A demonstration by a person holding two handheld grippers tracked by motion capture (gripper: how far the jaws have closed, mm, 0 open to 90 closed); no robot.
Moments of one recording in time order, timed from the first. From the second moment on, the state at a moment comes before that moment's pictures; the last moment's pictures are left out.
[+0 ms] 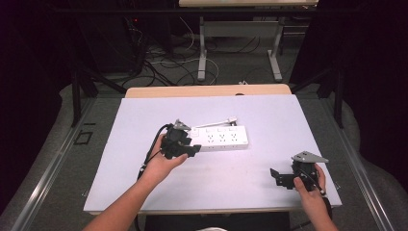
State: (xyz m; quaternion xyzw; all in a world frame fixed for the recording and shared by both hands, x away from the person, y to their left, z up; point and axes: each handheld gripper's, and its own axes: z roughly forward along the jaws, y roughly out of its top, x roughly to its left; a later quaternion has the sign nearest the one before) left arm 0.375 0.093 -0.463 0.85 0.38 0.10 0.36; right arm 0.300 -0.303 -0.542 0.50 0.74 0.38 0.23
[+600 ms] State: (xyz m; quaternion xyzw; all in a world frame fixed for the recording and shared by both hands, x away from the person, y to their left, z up) left arm 0.395 0.072 -0.456 0.84 0.41 0.08 0.35; right arm 0.301 -0.303 -0.543 0.50 0.74 0.38 0.23
